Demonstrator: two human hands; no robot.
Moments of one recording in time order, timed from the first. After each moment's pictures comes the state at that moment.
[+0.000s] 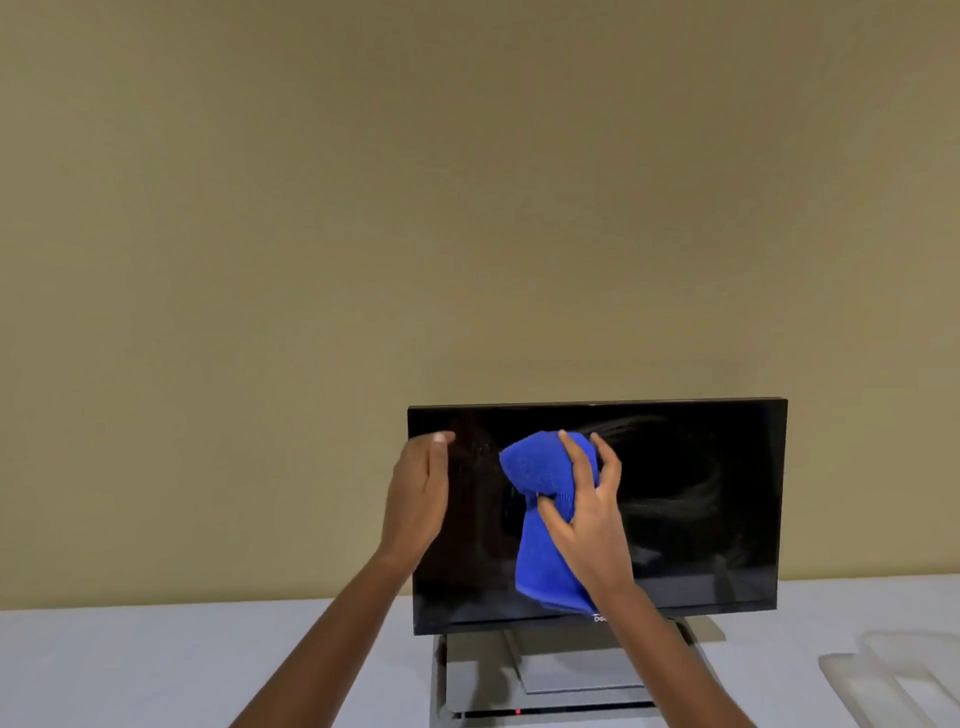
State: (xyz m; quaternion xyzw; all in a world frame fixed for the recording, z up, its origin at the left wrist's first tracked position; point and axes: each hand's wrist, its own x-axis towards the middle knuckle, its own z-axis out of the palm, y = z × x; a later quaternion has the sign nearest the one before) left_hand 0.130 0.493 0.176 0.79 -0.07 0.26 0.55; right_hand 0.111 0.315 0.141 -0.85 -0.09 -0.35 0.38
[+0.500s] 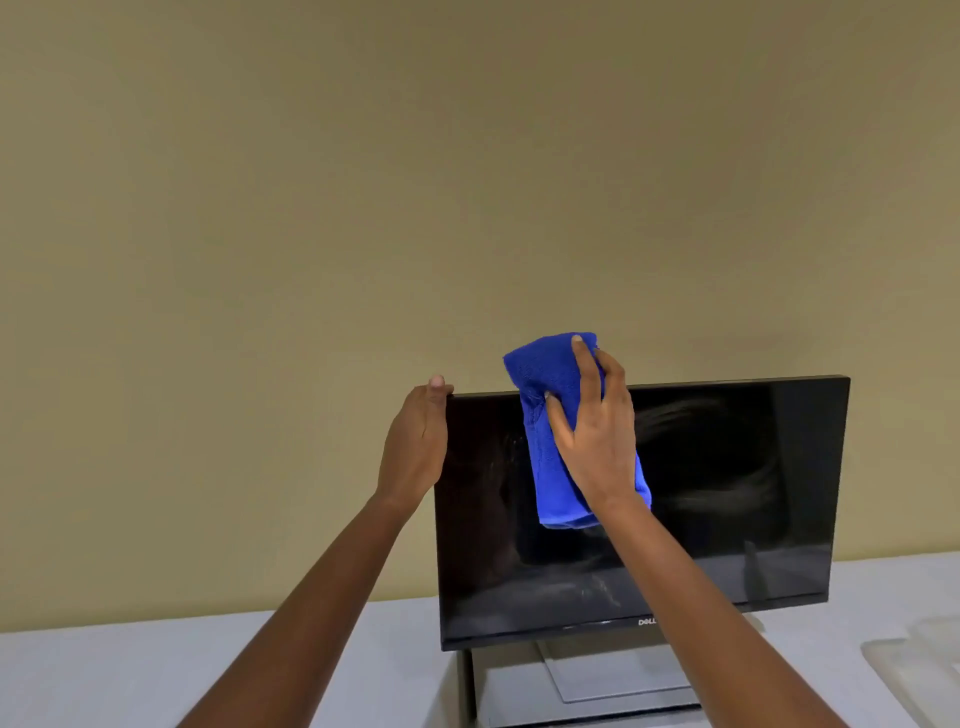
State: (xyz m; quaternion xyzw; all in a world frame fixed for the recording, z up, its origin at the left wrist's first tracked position) left_hand 0.203 0.530 0.185 0.79 -0.09 0.19 0.57; right_hand 0.196 0.353 0.182 -0.85 -0.04 -0.48 0.22
